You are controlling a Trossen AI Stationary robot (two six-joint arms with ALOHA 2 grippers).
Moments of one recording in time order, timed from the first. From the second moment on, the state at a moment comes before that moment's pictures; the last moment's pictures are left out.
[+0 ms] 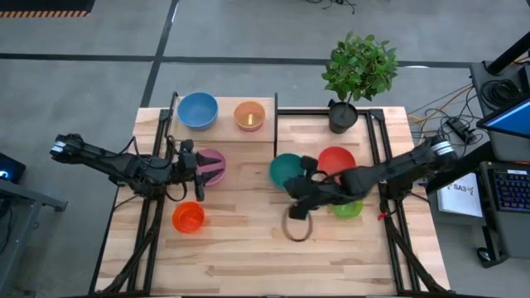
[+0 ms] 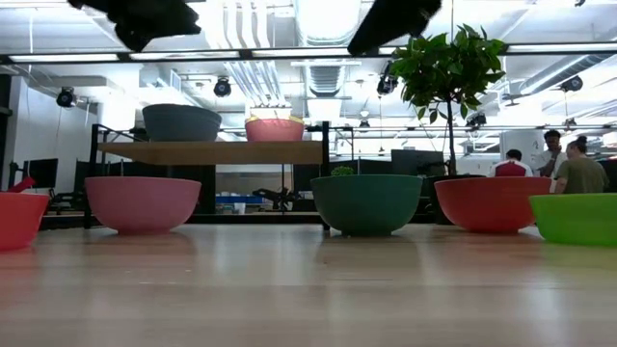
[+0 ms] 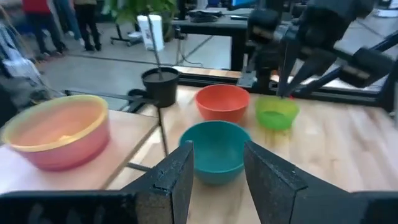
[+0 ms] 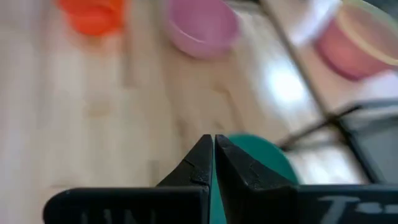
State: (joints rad) left arm -0.30 0.76 0.63 -0.13 -0.59 -0.15; right arm 0.30 1.51 1.22 -0.46 0.53 0.17
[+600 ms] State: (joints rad) left arm -0.28 1.29 0.98 -0.86 -0.46 -0.79; right arm 0.29 1.08 0.65 0.04 0.34 0.12
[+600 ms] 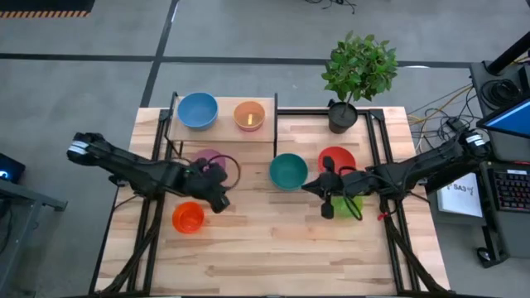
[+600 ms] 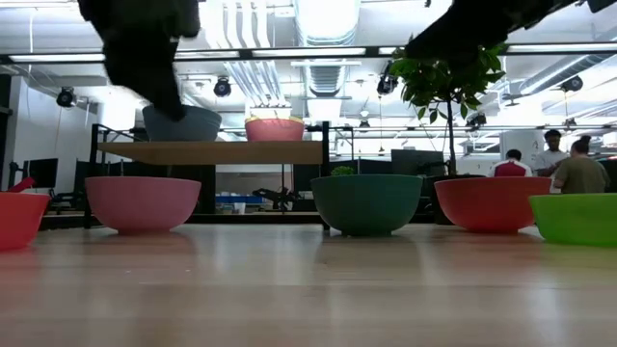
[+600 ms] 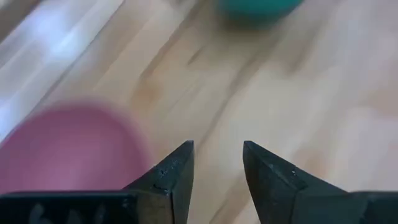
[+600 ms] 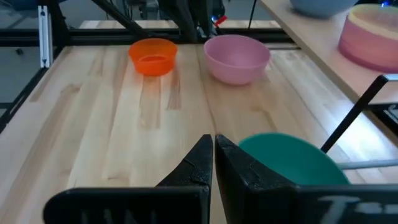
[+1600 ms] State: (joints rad) left arm -0.14 1.61 1.12 -1.15 -0.35 -0.97; right arm 0.30 1.08 0.63 0.04 0.26 0.07
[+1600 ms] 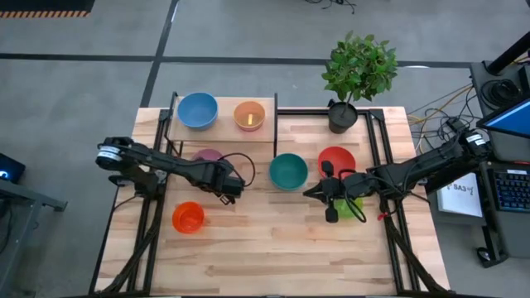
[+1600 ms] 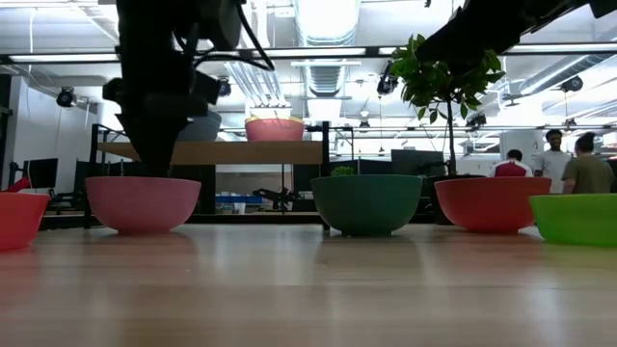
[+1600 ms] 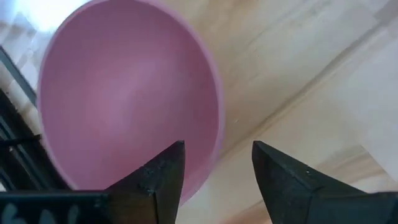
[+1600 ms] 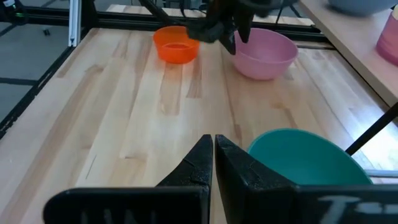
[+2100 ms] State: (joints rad) left arm -0.14 1.75 1.11 -1.08 -0.40 -0.89; right arm 0.31 1.08 0.63 0.03 0.26 0.09
